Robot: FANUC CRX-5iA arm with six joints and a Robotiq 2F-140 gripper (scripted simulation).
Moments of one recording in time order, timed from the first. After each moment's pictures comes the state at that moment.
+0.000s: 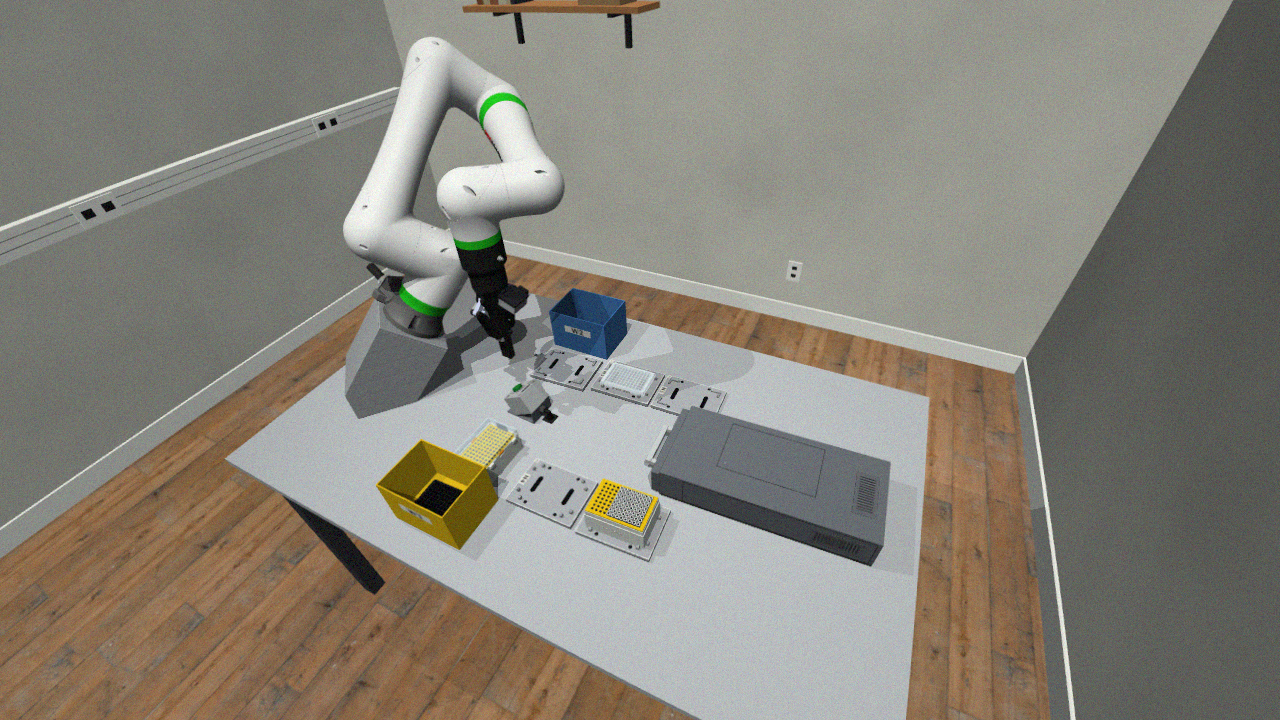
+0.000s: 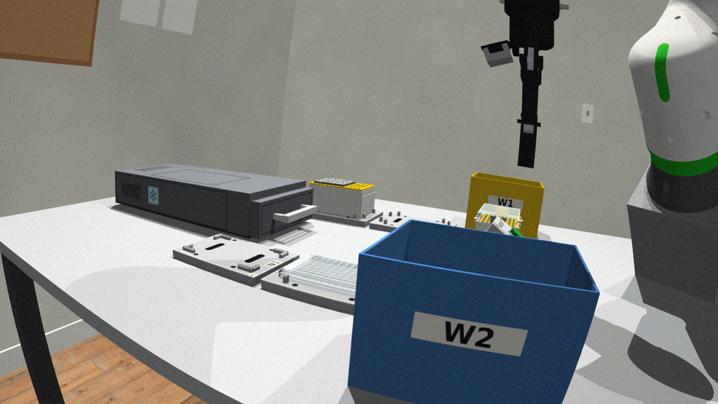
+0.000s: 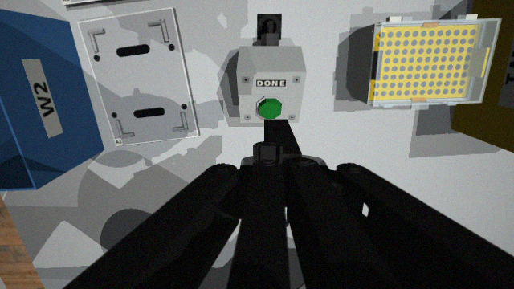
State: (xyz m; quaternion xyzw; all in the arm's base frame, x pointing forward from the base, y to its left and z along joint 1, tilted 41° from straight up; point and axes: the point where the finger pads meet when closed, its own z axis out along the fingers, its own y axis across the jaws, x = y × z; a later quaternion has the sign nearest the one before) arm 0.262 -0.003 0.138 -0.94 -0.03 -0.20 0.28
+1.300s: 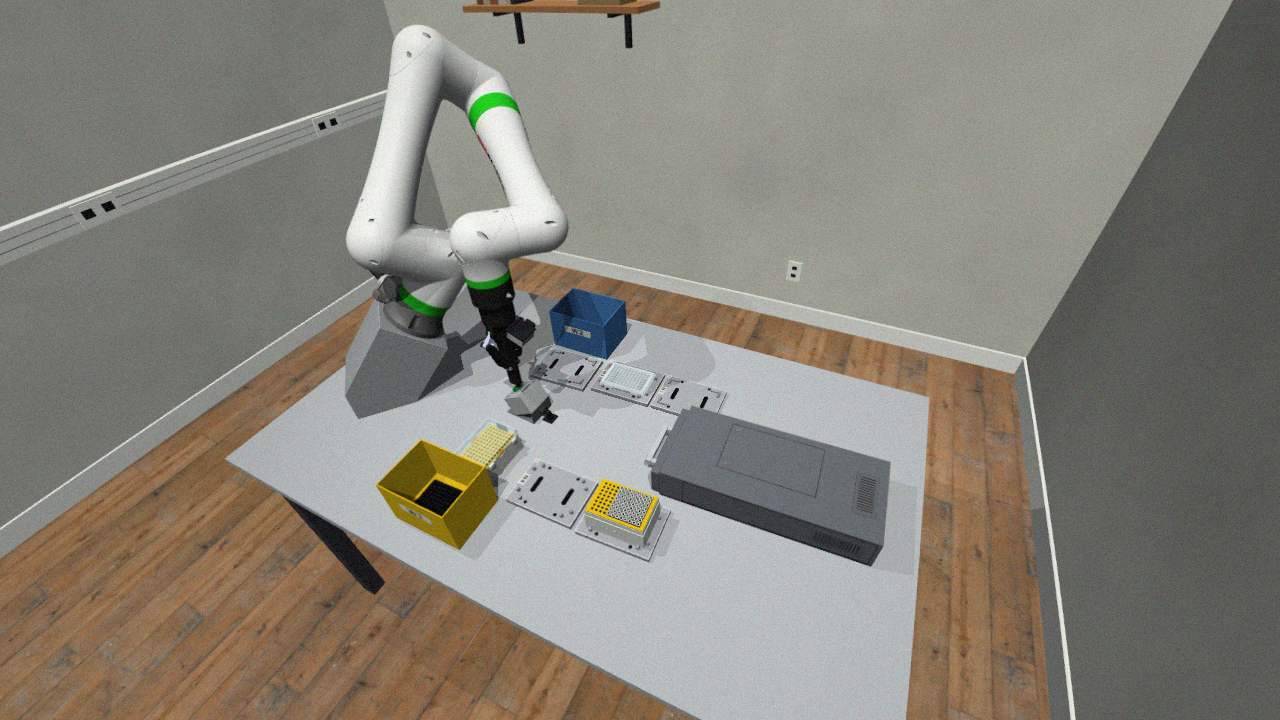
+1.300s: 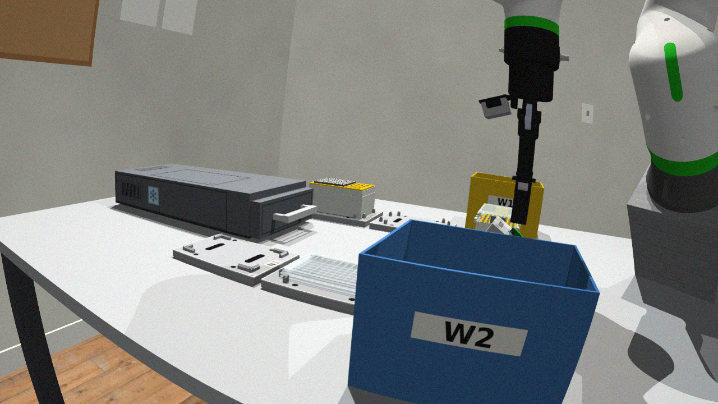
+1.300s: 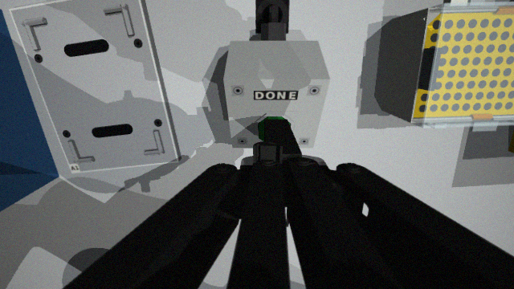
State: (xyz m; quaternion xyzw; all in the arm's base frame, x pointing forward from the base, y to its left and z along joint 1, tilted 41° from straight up) arm 0.295 0.045 0.071 -0.94 -0.03 -0.20 0.28
